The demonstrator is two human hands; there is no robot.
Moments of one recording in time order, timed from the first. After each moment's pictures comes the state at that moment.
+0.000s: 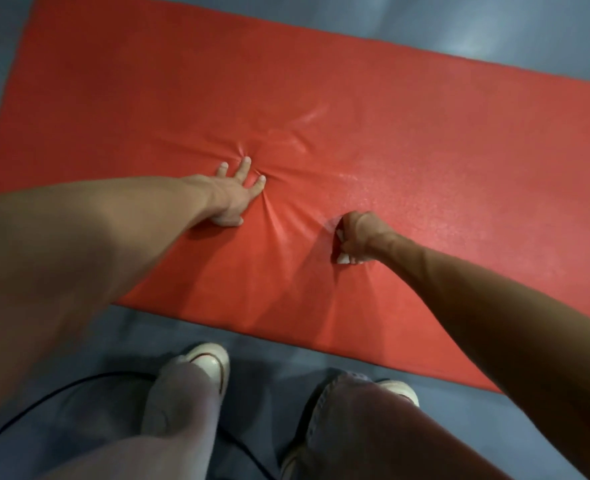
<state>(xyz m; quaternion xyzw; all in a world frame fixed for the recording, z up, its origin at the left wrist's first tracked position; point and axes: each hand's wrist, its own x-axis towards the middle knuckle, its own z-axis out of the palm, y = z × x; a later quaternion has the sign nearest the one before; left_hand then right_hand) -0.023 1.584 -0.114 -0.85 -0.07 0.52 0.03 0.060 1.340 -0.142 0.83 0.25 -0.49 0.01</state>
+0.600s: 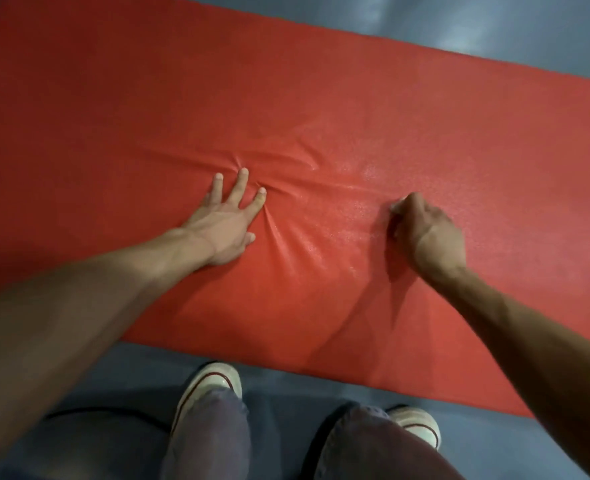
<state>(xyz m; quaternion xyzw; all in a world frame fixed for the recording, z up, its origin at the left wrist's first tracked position) -0.056 1.586 -0.121 -0.91 -0.10 0.39 -0.08 0.082 1.283 -0.143 0.95 0.24 -0.15 -0.10</state>
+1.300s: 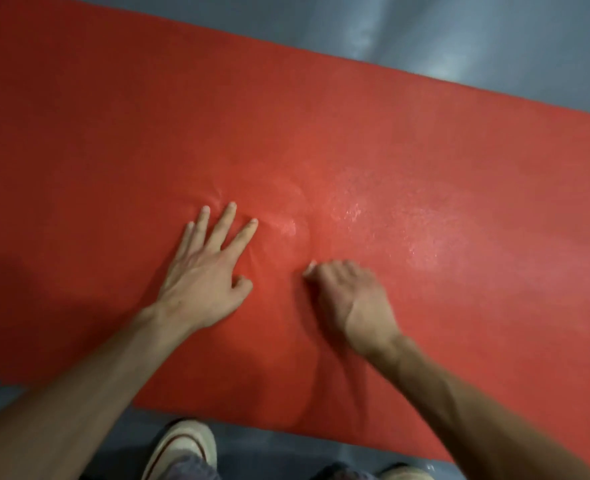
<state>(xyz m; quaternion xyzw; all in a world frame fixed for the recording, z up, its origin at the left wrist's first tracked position) -0.083 1.563 -0.143 -0.96 -0.16 0.20 -0.14 0.015 1.330 -0.161 0.88 0.44 -0.10 -0.15</state>
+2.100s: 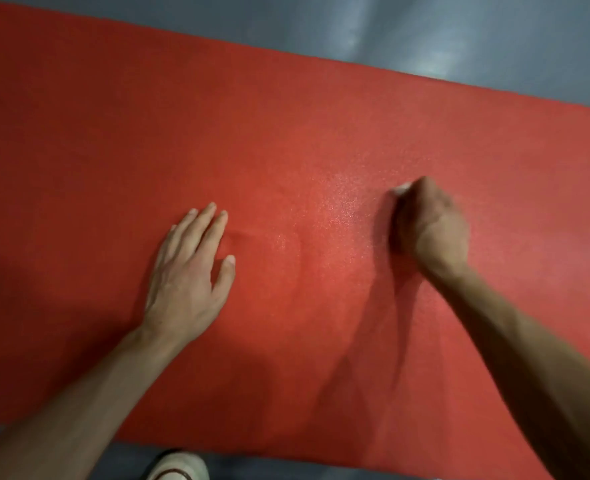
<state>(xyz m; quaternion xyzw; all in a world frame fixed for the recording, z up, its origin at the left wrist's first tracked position) -0.071 1.571 -0.171 -0.96 -0.19 -0.03 -0.20 0.155 1.310 -0.163 0.97 0.22 0.00 -0.13</state>
